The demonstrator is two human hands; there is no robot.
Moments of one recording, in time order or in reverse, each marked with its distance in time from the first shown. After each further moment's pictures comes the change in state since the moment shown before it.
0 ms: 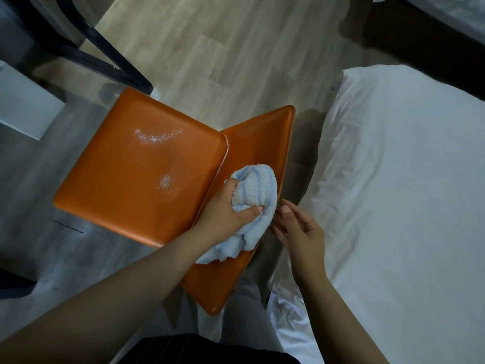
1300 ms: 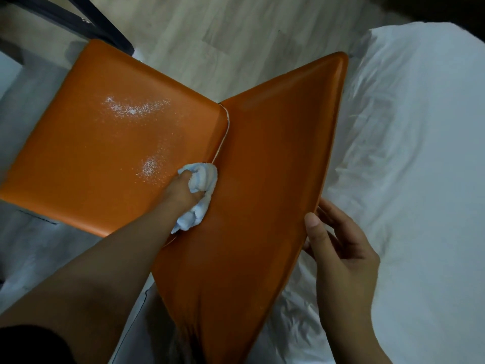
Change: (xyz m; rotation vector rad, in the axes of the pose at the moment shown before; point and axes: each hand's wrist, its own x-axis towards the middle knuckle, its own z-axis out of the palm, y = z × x) left_hand 0.116 -0.201 -0.020 0.467 -0.063 -0.394; right_hand 0.004 0.019 0.018 -0.122 0.157 -0.202
